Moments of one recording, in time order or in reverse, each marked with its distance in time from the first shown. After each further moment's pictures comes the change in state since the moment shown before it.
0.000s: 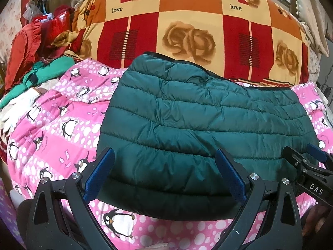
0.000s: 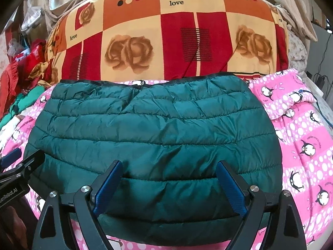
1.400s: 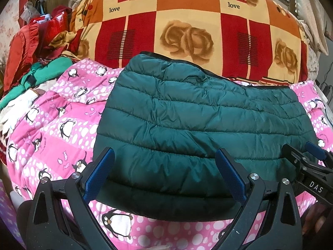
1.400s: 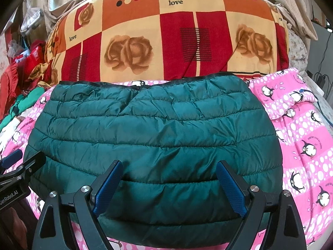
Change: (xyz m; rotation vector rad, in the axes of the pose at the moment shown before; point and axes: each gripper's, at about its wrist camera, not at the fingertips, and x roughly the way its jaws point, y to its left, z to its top) left arm 0.001 -0.002 0.002 0.014 0.007 -0.008; right arm -0.001 0.000 0.004 0.003 0.001 0.000
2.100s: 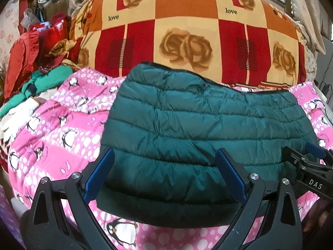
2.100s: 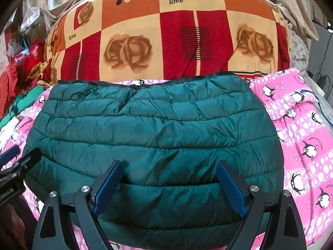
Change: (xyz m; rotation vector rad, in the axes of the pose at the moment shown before) left arm -0.003 0.004 0.005 0.025 -0.062 0.004; right arm 0.004 -0.002 0.001 -0.002 0.004 -0.003
